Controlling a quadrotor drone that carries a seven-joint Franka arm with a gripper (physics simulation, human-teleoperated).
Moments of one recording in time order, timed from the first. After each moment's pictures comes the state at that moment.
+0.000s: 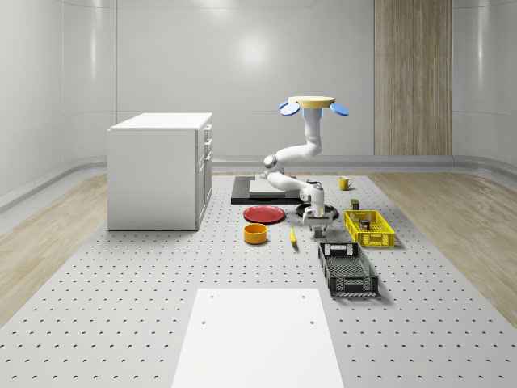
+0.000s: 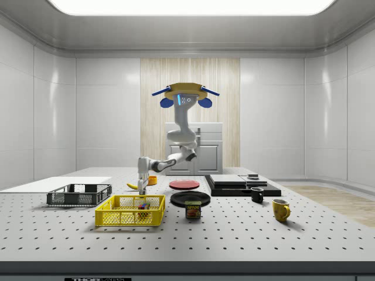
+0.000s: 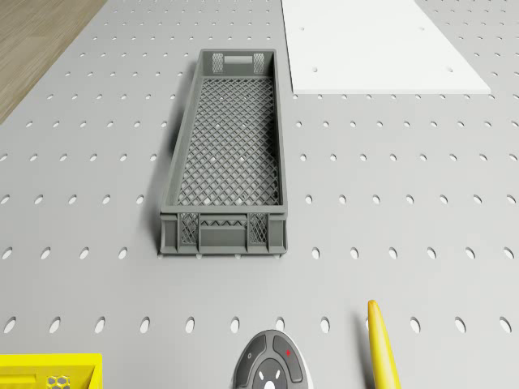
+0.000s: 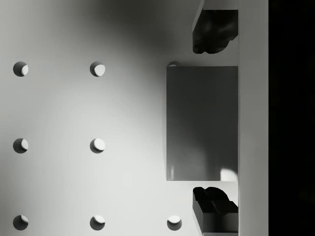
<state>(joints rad) -1.17 -1.26 0.81 -2.55 -2.37 1.68 1.54</state>
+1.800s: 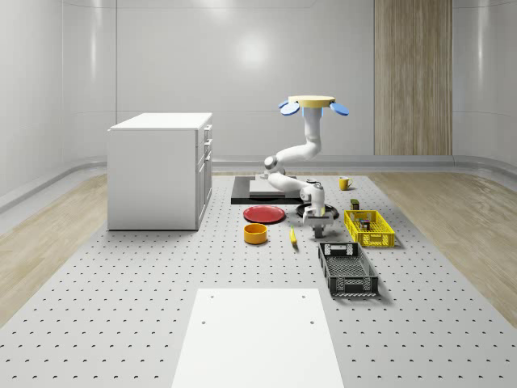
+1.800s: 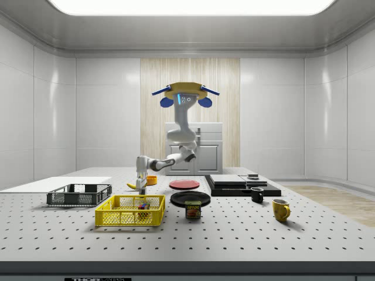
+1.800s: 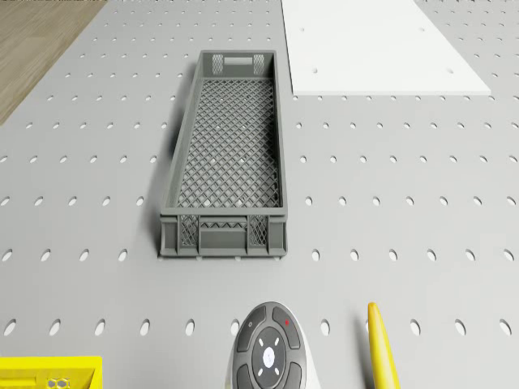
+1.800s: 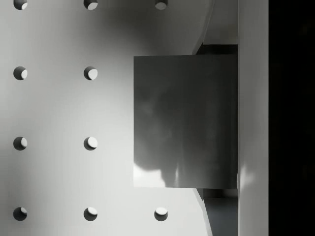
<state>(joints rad) -1.16 -1.23 0.85 -2.56 -2.35 1.64 1.53</state>
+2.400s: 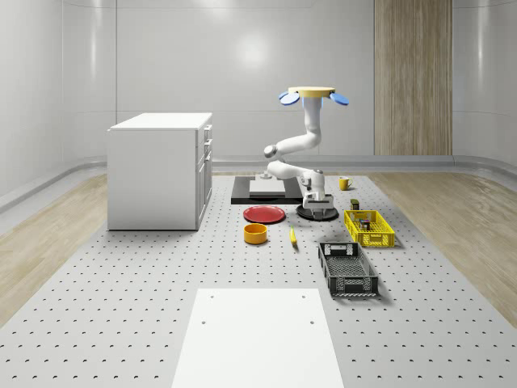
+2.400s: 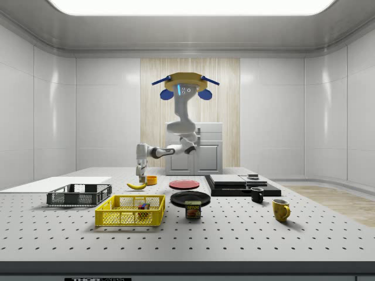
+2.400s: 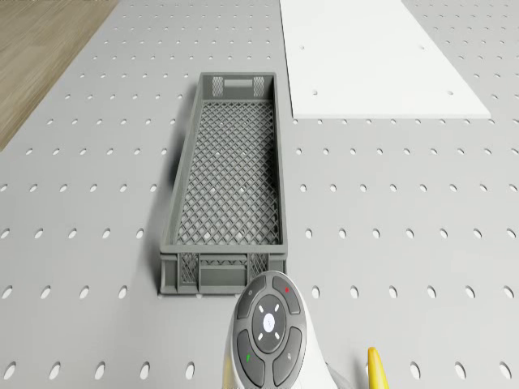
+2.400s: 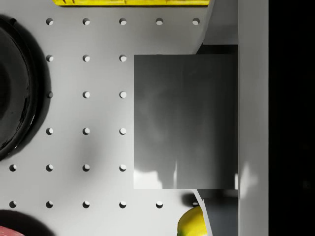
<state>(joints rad) -1.15 -1.25 0.90 -2.62 -2.30 1.59 1.53</state>
